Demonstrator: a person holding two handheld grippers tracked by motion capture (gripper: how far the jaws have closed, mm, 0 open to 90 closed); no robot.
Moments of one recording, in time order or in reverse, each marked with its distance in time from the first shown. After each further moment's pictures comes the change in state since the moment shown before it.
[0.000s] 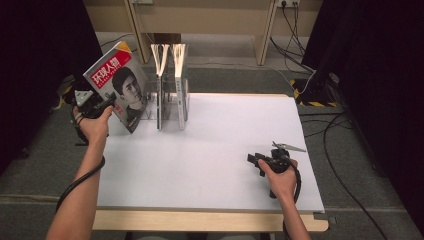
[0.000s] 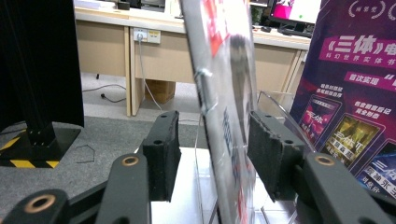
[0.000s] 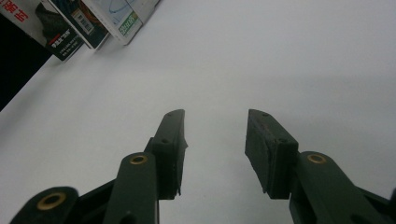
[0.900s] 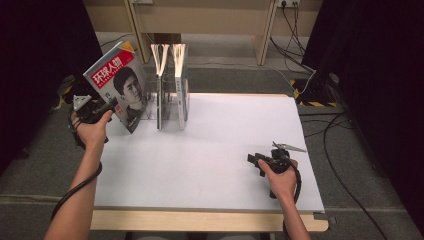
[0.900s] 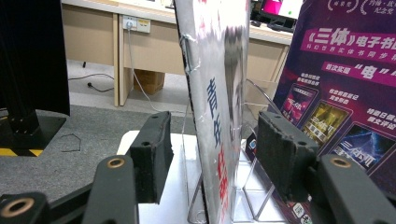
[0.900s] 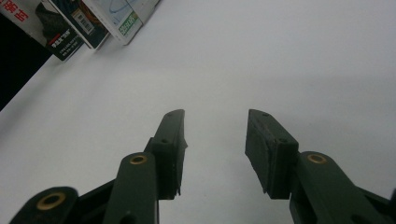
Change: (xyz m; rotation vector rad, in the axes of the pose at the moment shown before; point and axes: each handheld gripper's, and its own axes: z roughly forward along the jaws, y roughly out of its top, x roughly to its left) left arm -0.002 -0.005 -0.017 0.031 -0.045 -0.036; right arm 0.001 0.000 -0.001 -0.001 -0.003 -0.001
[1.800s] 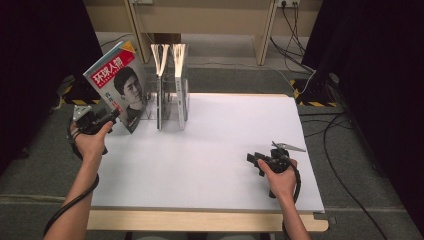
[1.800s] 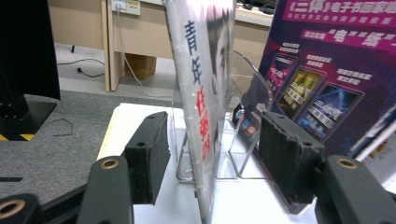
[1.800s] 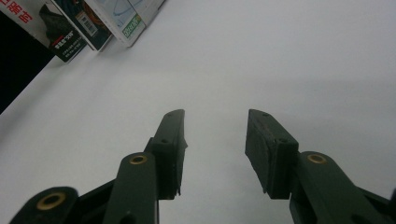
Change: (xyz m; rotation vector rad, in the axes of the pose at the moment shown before) left arm -0.006 -0.018 -0.028 0.057 -0.038 -0.002; right arm 0.004 0.002 -0.001 -0.011 0.002 -0.009
